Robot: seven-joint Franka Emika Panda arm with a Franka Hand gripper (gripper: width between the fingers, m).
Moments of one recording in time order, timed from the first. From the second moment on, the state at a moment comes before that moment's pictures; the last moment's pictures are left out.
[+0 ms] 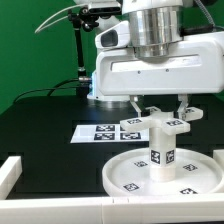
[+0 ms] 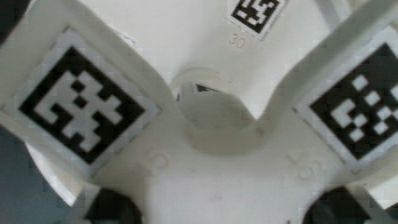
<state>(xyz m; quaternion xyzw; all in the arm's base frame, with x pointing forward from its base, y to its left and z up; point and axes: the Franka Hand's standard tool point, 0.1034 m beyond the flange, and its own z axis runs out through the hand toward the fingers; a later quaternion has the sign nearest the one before) 0.561 0.037 0.100 -0.94 0.35 -0.02 0.06</state>
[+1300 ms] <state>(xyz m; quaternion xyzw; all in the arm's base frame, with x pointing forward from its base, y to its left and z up) 0.562 0.038 0.099 -0.70 0.71 0.01 0.07</state>
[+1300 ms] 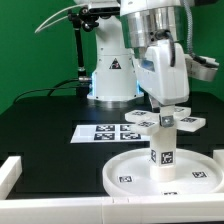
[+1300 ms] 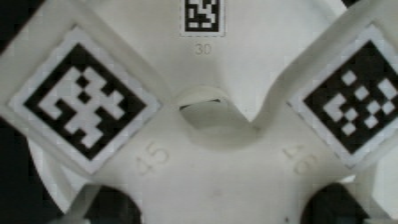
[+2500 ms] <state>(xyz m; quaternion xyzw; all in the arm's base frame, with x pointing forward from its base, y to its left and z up) 0.562 0.038 0.100 -0.36 0.92 0.04 0.13</state>
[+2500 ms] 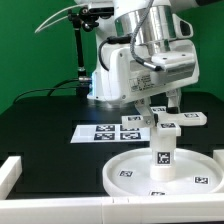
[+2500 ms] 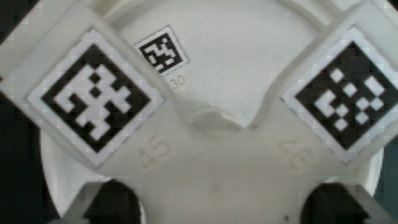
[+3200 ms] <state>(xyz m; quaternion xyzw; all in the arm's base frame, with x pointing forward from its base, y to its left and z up) 0.570 0.046 0.140 -0.41 0.90 0.03 0.17</state>
